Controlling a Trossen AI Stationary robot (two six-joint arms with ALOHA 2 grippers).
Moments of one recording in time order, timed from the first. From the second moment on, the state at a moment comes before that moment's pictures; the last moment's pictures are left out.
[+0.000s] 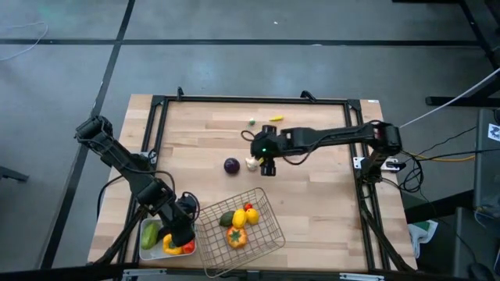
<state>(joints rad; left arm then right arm) -0.71 1.40 1.04 -0.80 0.17 -1.48 -0.02 1.79 1.43 -0.63 0.19 -0.14</state>
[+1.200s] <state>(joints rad) -0.71 1.40 1.04 -0.80 0.06 -1.43 -0.05 2.02 1.43 -0.50 0.12 -0.10</state>
